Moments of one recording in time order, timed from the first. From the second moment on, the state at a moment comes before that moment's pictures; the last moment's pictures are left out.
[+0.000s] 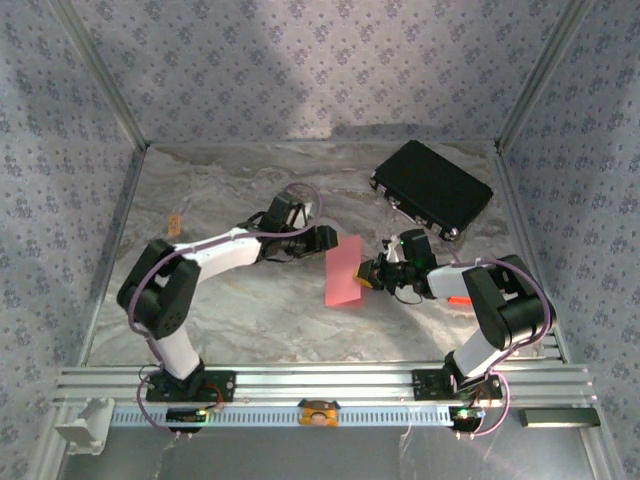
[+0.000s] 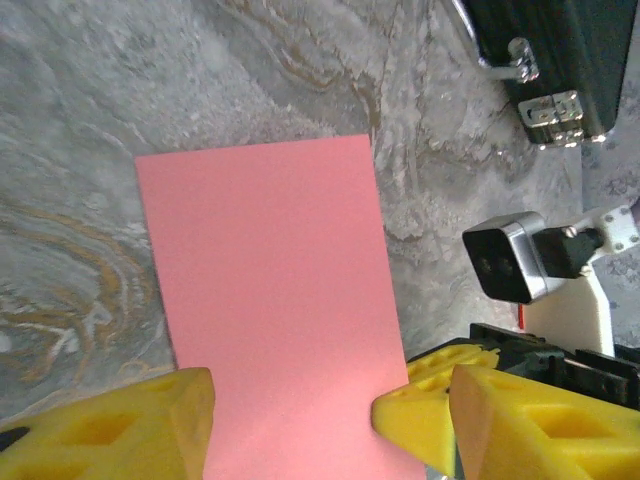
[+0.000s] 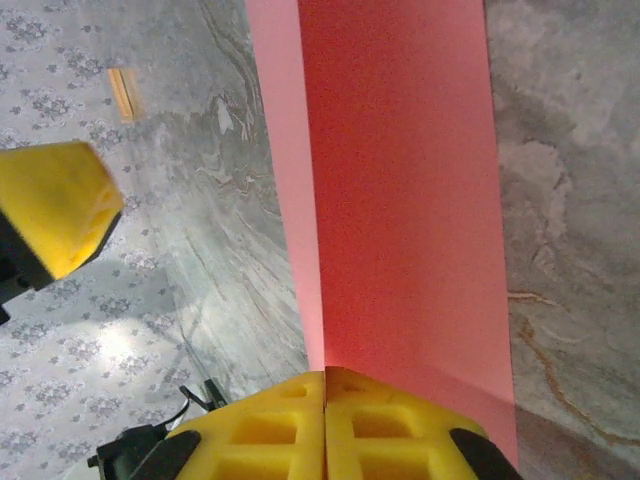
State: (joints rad) left arm -0.65 1.70 1.03 -0.09 0.40 -0.78; right arm 0.34 1.58 0.49 0.31 -0.77 0.95
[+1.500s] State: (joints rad) left arm -1.27 1.77 1.06 -0.27 -0.37 -0.11; right arm 0.32 1.59 0.55 0.19 -0.80 0.90
